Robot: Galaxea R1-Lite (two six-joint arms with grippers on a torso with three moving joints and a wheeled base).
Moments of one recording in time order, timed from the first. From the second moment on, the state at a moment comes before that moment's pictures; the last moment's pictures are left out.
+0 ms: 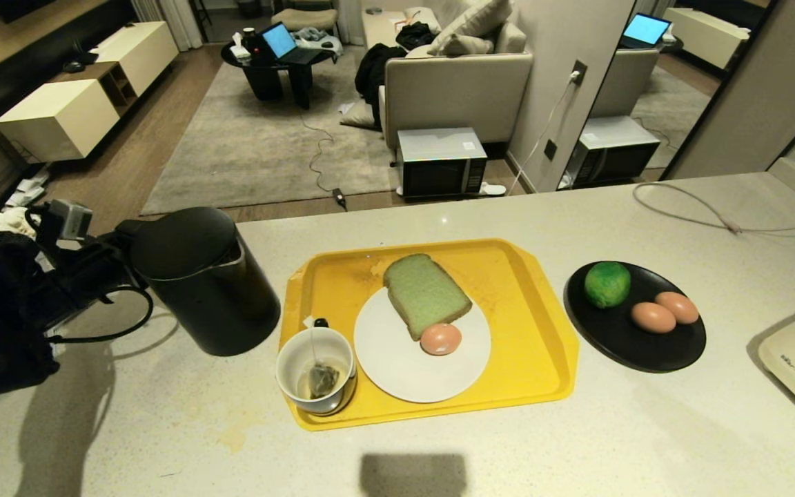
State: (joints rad) left arm 0.33 2.14 -0.99 -1.34 -0.80 0.03; right arm -0.01 0.00 0.00 0.00 0.00 0.00
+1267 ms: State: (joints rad) left arm 0.37 1.94 -0.79 -1.45 -0.82 -0.09; right arm -0.01 0.00 0.00 0.00 0.00 0.00
